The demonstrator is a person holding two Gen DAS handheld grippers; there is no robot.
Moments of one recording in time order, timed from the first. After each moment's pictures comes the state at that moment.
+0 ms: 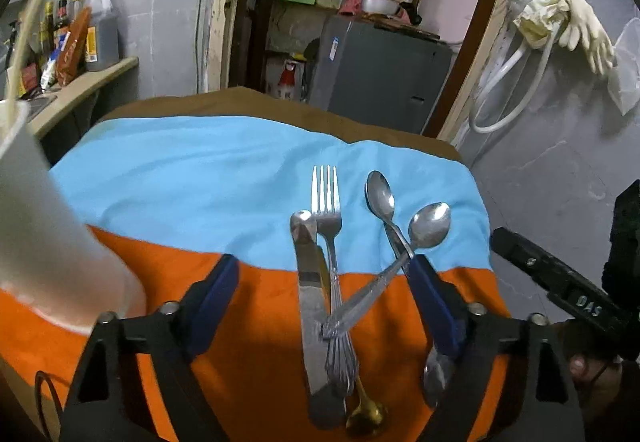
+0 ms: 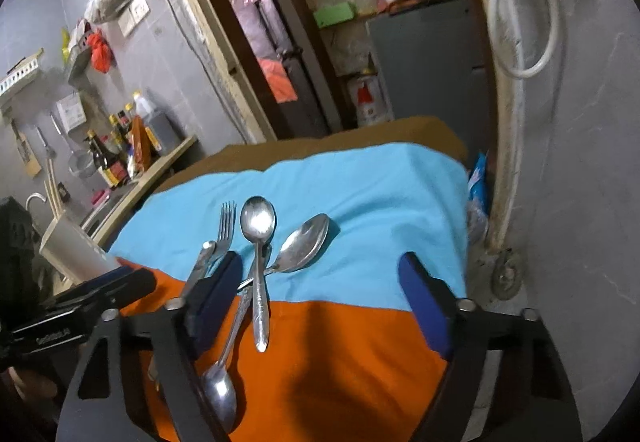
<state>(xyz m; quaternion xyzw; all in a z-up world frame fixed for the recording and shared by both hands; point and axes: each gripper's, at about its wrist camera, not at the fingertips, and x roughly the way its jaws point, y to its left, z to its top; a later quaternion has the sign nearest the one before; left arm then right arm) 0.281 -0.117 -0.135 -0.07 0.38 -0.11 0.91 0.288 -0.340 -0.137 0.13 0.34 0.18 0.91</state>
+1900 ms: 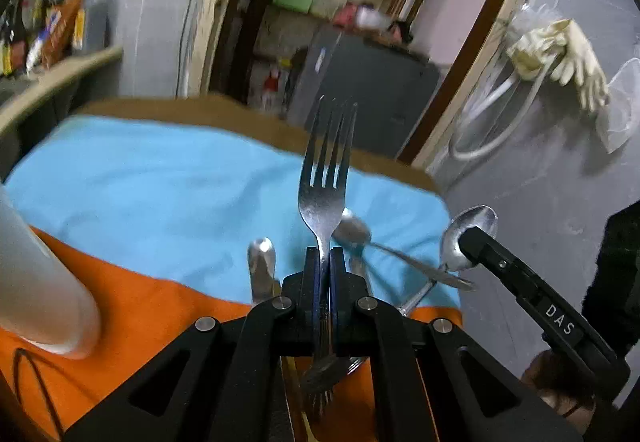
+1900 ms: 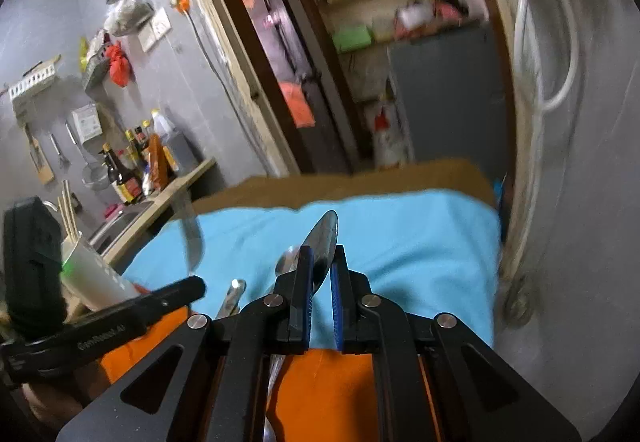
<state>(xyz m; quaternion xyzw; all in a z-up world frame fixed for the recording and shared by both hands) 0.276 -0.114 -0.107 -0.13 0.35 -0.13 0.92 0.284 -0.314 -0.102 0.12 0.28 0.19 0.93</state>
